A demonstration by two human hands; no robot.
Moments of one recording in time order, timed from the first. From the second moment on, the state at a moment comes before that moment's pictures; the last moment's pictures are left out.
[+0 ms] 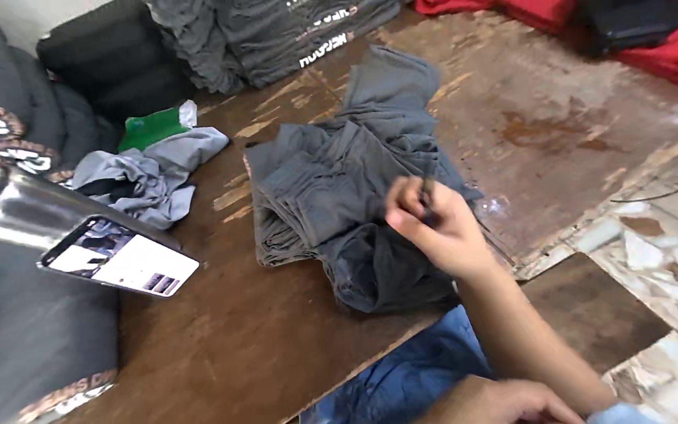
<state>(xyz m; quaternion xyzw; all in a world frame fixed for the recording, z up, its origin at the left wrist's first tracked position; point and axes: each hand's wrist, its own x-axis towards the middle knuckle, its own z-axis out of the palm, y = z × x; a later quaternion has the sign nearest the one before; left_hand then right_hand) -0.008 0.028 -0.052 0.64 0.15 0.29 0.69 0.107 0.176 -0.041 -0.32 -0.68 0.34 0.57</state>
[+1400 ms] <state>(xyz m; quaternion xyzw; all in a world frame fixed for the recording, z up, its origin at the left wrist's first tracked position) -0.100 0.086 -0.083 0.55 0.40 0.61 0.41 0.050 0.128 -0.082 -0.33 -0.71 0.25 0.57</state>
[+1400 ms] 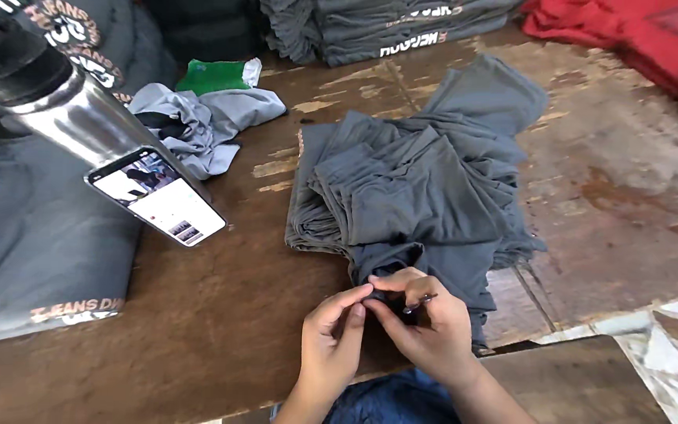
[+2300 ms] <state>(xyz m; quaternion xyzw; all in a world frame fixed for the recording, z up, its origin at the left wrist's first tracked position) -0.088 0.099 -0.078 0.39 0.35 0.69 0.50 0.079 0.152 -0.059 -0.25 -0.82 0.29 0.43</state>
